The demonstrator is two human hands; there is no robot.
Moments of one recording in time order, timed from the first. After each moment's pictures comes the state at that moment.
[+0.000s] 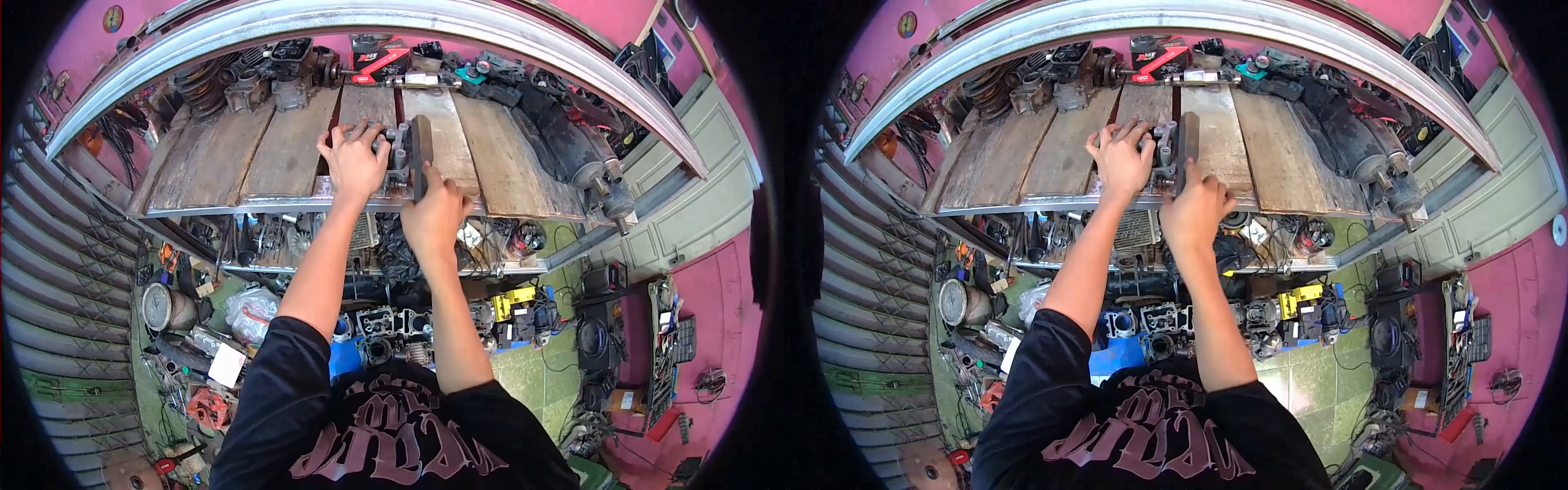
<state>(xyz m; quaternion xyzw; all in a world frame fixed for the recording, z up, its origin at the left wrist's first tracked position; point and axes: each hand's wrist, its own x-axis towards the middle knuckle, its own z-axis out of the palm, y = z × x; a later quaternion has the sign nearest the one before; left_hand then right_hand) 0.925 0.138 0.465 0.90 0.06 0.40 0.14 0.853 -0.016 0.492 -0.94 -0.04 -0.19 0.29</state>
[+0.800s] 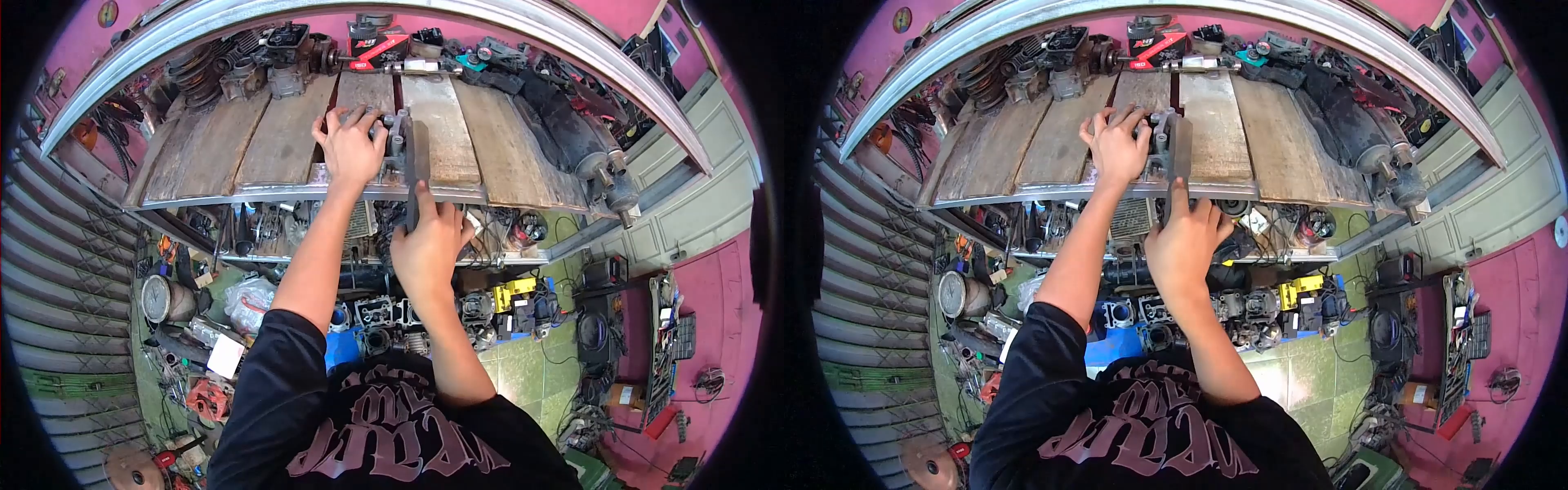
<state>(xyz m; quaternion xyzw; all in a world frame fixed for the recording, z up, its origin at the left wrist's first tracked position) 0.926 0.139 0.463 0.90 0.05 0.40 0.14 0.787 -0.026 0.496 -0.94 -0.07 -0.21 0.25</state>
